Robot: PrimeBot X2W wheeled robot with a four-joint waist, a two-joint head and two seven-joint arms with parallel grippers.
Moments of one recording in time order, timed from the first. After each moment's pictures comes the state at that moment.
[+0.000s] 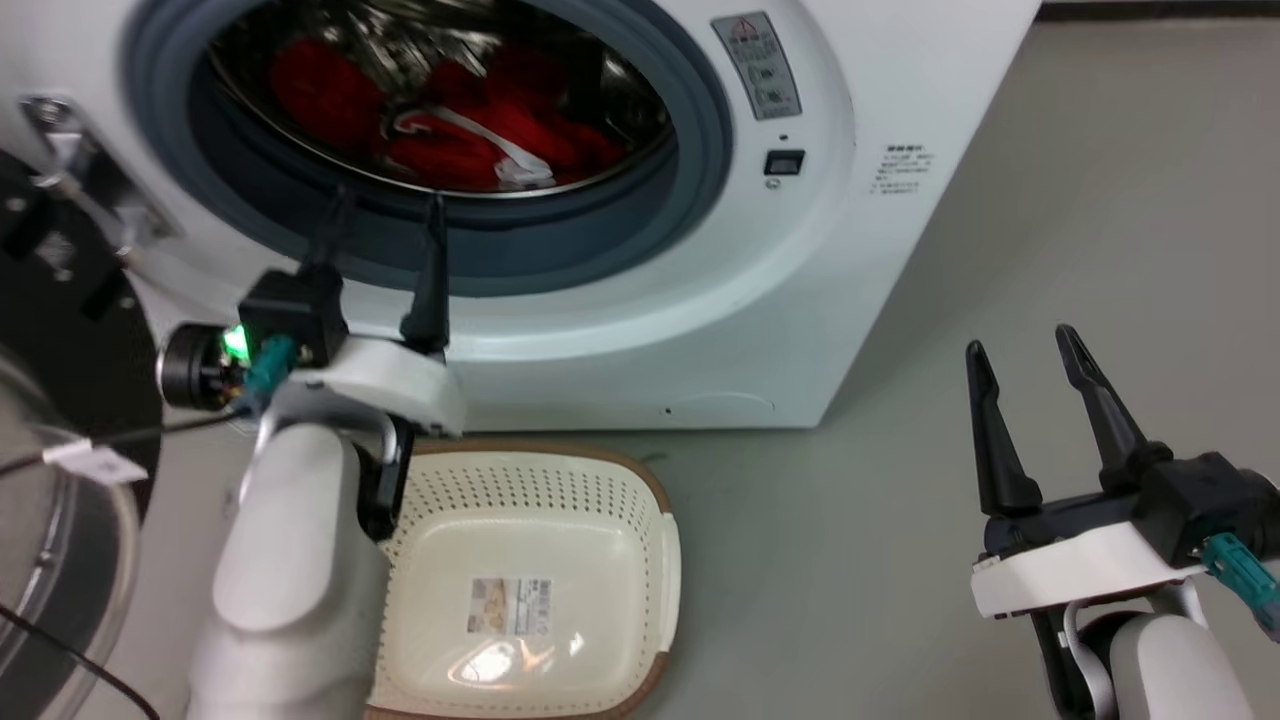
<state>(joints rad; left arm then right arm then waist) -0.54 0.08 -0.02 0.44 -0.05 -0.10 -0.26 -0.13 -0.05 0.03 -0.01 0.05 0.13 -0.20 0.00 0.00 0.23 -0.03</state>
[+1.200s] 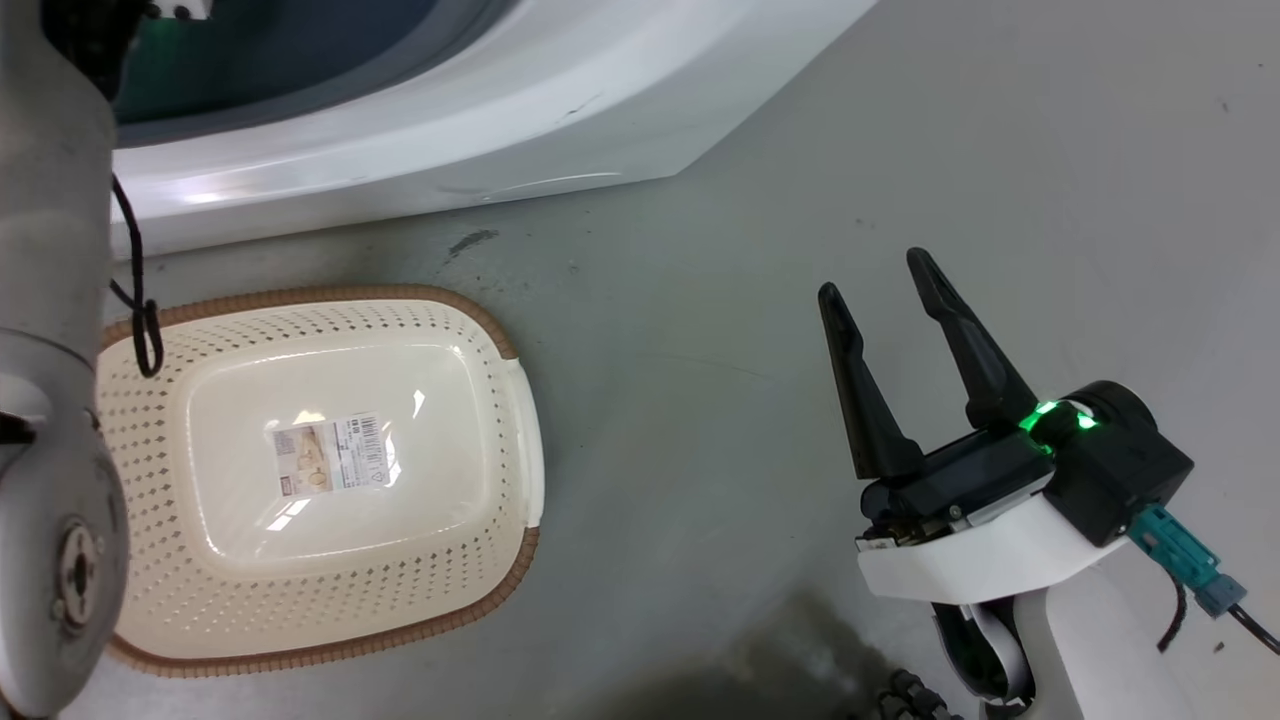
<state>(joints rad) -1.48 0.30 -0.06 1.25 -0.06 -0.12 0.18 -0.25 -0.05 0.28 -0.06 0.20 0.13 -0.26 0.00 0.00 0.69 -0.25</state>
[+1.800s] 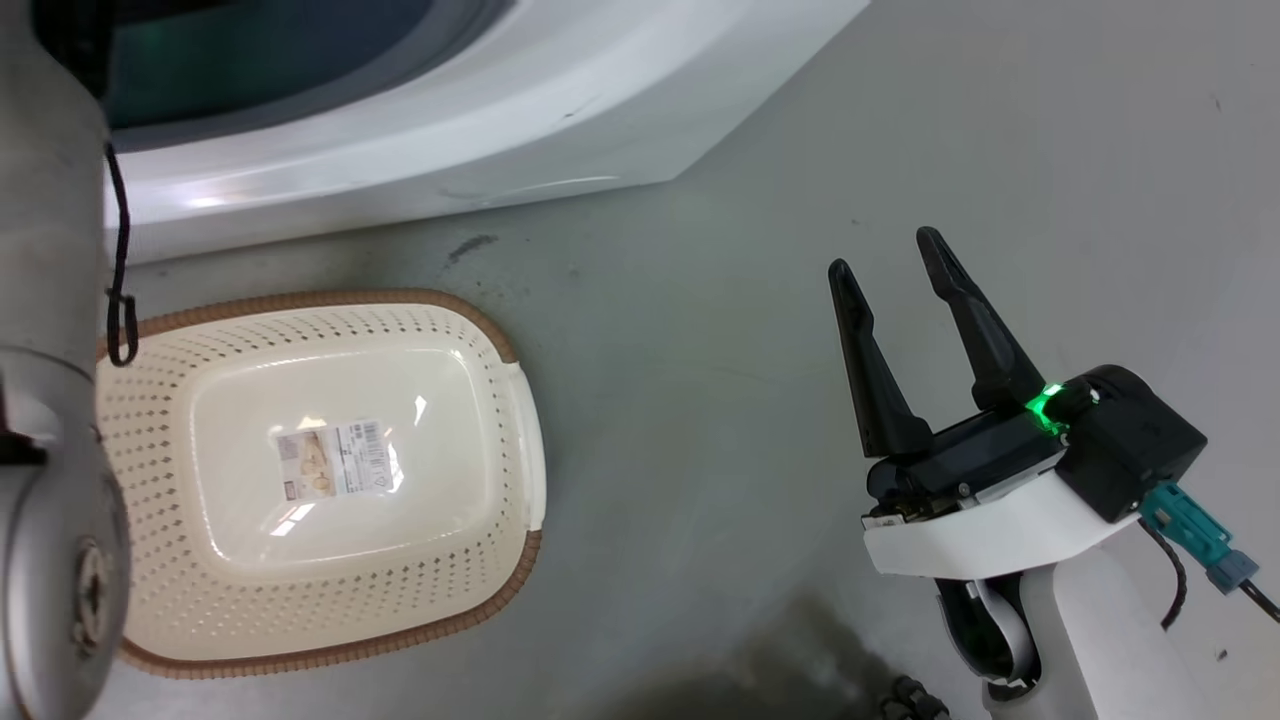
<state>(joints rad) -1.47 0.32 -0.11 1.18 -0.07 -0.10 0.03 -0.29 -0.05 0.27 -0.04 0.24 0.13 -0.26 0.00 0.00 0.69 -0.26</state>
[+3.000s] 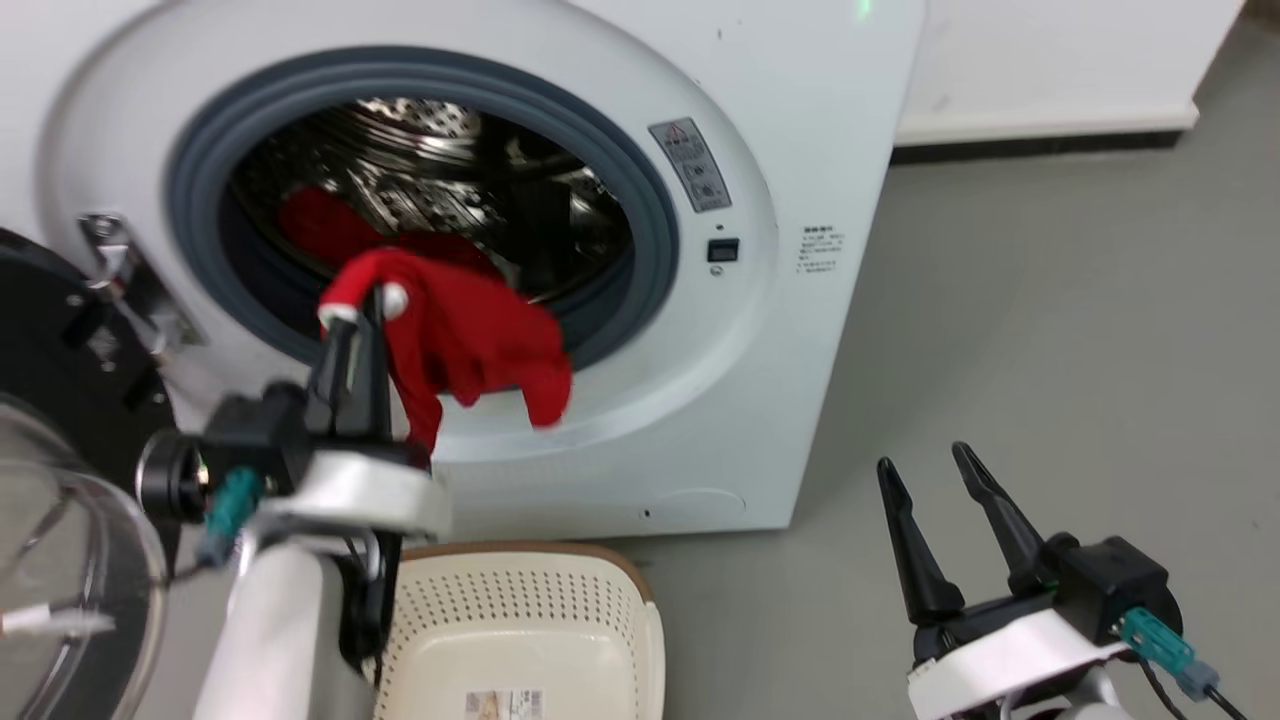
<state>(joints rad) -0.36 0.12 -0.05 0.22 -0.15 -0.04 -0.26 -0.03 -0.05 0.18 0.05 0.19 0.13 -0.19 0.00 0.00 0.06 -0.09</state>
